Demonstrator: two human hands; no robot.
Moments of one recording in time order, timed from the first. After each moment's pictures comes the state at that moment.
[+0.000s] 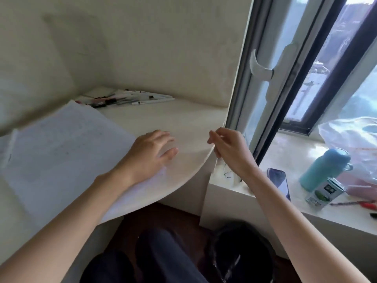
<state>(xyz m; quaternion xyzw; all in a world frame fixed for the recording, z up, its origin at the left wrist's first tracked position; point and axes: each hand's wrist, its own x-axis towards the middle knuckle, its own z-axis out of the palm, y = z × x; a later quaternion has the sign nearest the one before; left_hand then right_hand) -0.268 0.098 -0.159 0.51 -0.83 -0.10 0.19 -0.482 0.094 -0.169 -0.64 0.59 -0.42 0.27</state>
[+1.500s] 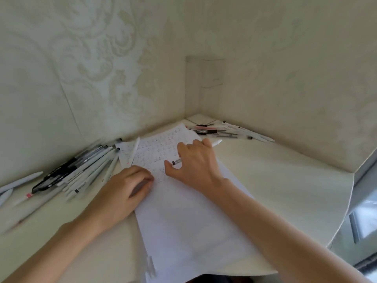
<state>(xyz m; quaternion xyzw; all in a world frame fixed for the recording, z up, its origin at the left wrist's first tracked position) -0.051 0.163 -0.178 0.67 -0.69 -0.04 0.28 -0.199 0.027 -0.169 -0.87 0.33 -0.33 -0.13</state>
